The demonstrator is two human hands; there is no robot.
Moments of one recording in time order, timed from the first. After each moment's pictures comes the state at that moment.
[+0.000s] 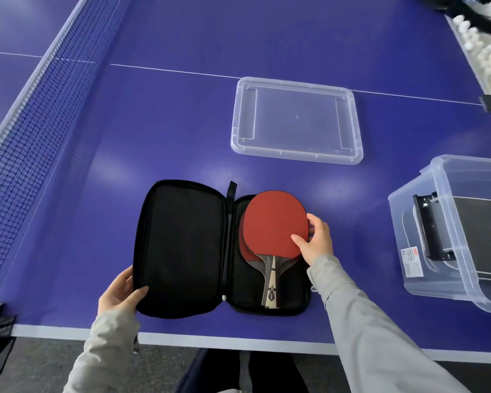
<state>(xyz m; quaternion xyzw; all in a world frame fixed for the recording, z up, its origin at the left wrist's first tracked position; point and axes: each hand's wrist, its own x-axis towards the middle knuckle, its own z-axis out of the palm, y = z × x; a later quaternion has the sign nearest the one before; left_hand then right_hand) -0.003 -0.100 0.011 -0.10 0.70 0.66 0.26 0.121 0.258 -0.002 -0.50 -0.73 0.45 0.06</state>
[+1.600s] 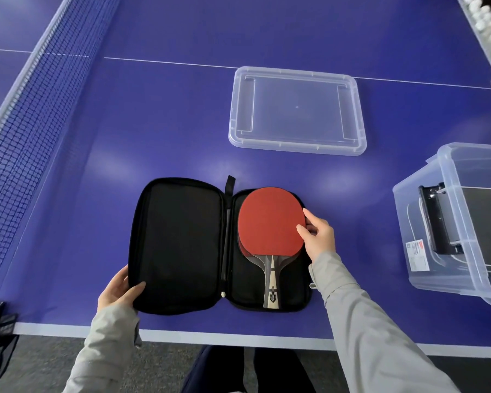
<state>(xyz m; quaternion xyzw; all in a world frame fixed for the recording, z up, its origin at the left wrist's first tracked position) -0.001 -0.090 0.029 -0.17 0.73 0.61 0.27 0.124 0.260 -0.014 -0.50 -0.68 0.52 0.12</state>
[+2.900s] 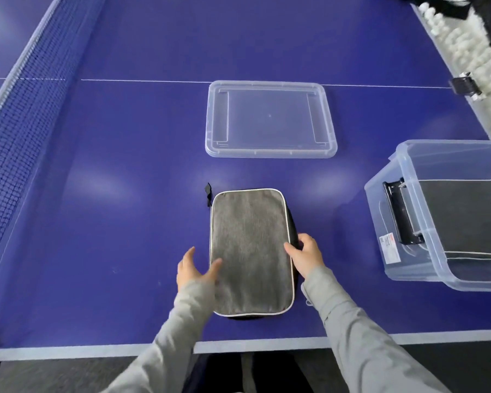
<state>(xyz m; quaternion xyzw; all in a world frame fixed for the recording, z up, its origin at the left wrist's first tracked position) 0.049 0.063 0.027 -0.07 0.84 0.43 0.32 0.157 0.254 0.017 -0.55 -0.65 0.52 0.00</state>
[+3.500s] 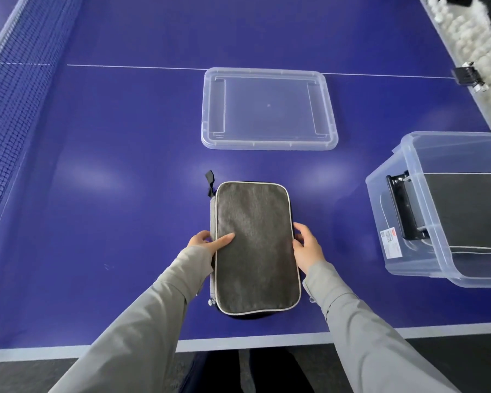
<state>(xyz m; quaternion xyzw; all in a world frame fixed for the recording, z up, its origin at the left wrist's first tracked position) -0.001 0.098 0.002 -0.07 0.75 0.45 0.49 0.160 0.261 -0.003 -0.55 -0.66 0.52 -0.02</state>
